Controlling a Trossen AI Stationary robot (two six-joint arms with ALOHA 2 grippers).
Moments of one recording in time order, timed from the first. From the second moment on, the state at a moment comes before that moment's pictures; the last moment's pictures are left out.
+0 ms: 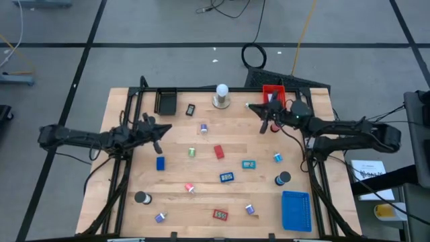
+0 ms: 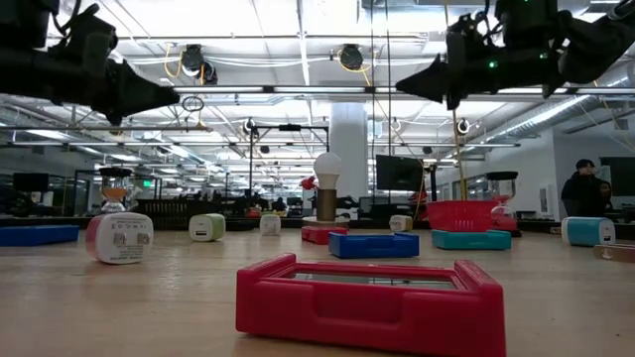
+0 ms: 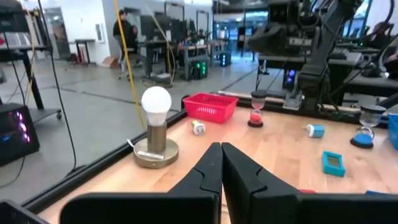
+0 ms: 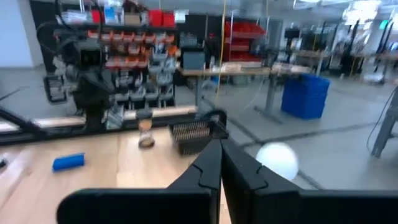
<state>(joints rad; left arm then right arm) -0.04 0.41 0.06 0.36 -0.46 -0.01 -0.42 1.03 0.39 0.71 -0.08 -0.03</state>
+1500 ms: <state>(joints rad) 0.17 1.08 0.97 -1.16 -0.44 -0.64 -0.35 1.08 0.43 0.62 -0.24 -0.09</state>
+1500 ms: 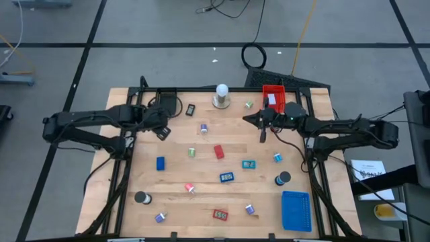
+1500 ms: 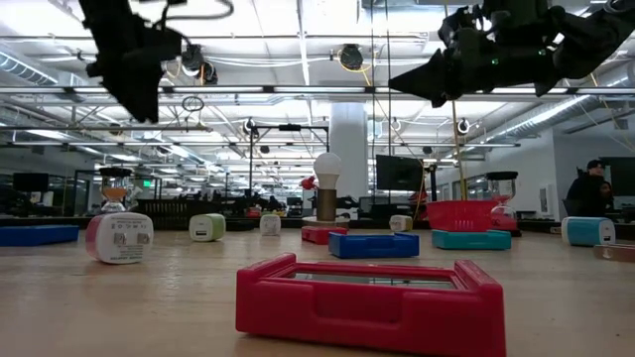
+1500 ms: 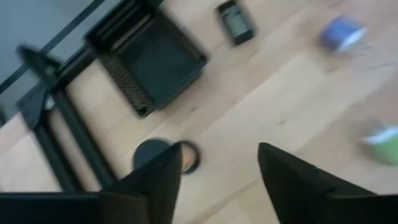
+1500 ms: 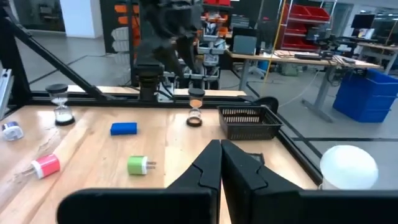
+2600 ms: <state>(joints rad) 0.44 1.08 0.93 -1.19 -0.23 -0.51 -0.31 1.09 0.44 0.63 -0.24 -0.14</state>
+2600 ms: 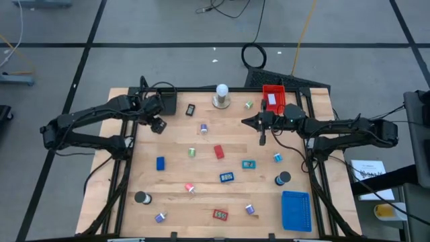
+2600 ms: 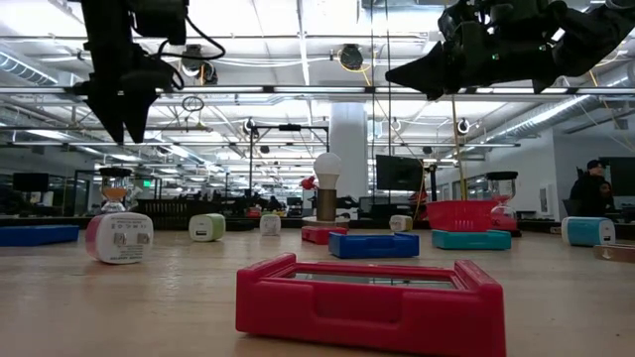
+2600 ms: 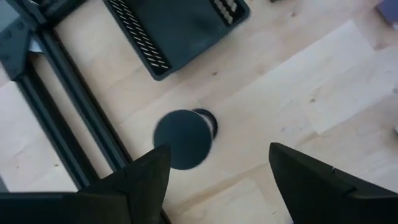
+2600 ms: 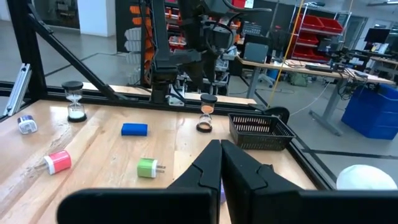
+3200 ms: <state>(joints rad) 0.52 1.15 0.93 -1.20 -0.21 -0.48 -0.31 1.09 0.44 0.63 -0.24 -0.14</state>
